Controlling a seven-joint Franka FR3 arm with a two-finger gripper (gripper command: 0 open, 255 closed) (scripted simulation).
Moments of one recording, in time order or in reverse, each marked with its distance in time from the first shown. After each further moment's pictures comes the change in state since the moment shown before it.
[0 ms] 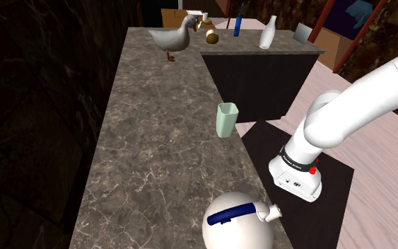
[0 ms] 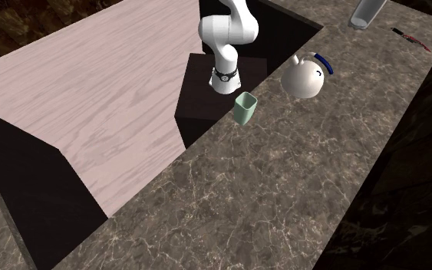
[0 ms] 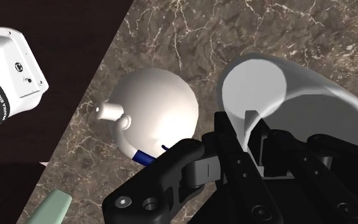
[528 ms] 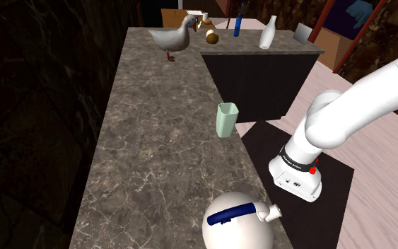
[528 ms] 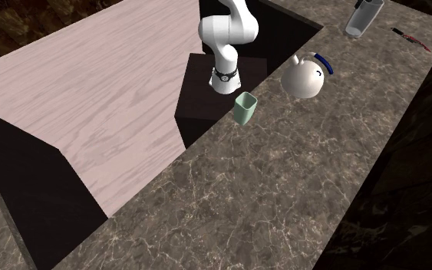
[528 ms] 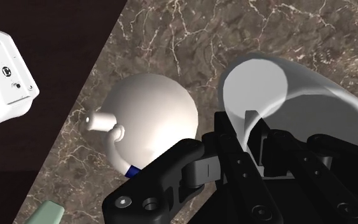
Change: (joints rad) arm 0.044 -0.027 -0.017 -0.123 0.023 0.099 -0.018
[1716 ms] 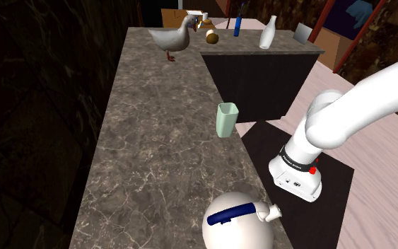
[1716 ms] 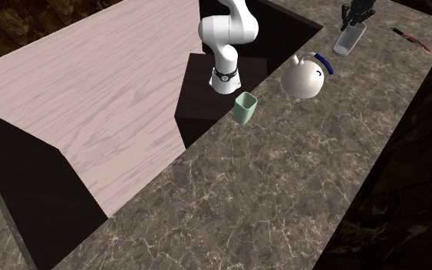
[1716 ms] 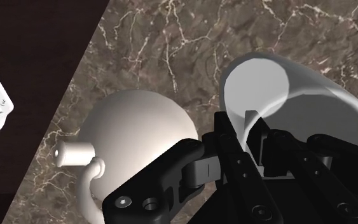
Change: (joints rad) arm 0.011 -0.040 0.063 -0.227 0.059 0.221 -0.032
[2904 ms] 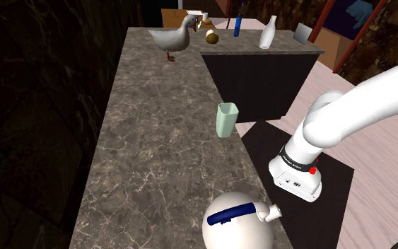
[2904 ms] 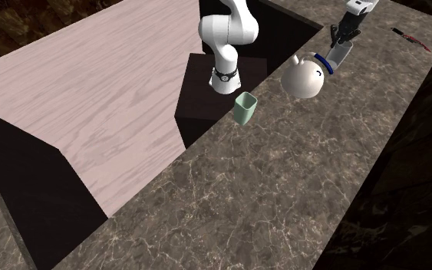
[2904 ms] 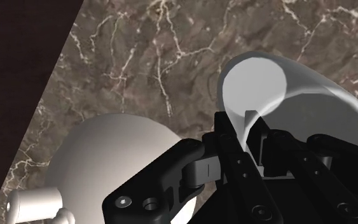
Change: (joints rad) arm -0.094 -0.026 0.167 -0.138 0.072 0.192 -0.030
